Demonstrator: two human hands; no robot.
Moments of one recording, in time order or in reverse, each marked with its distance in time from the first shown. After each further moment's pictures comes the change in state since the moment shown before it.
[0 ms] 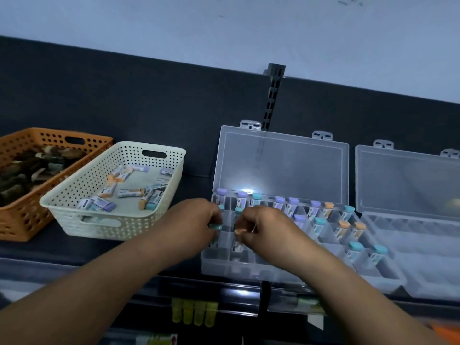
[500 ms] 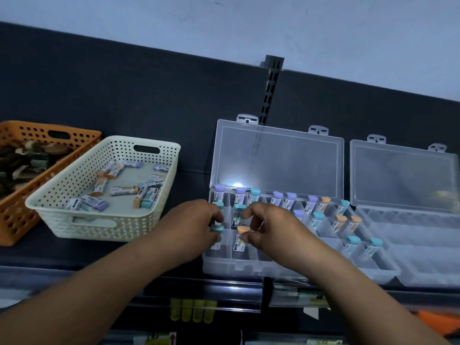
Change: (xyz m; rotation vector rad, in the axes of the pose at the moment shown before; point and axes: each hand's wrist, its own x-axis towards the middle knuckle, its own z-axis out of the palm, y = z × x) left_hand 0.002 -0.012 0.009 -0.046 -0.036 0.034; right_hand -0.004 0.005 0.005 0.040 0.012 0.140
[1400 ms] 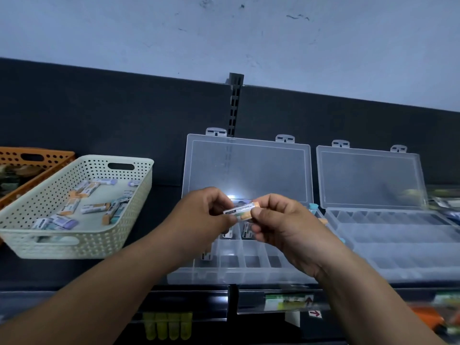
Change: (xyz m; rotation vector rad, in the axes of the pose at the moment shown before) left_hand 0.006 0.081 -0.003 -0.777 0.125 -0.049; right_hand -0.038 0.021 -0.056 1.095 0.067 0.170
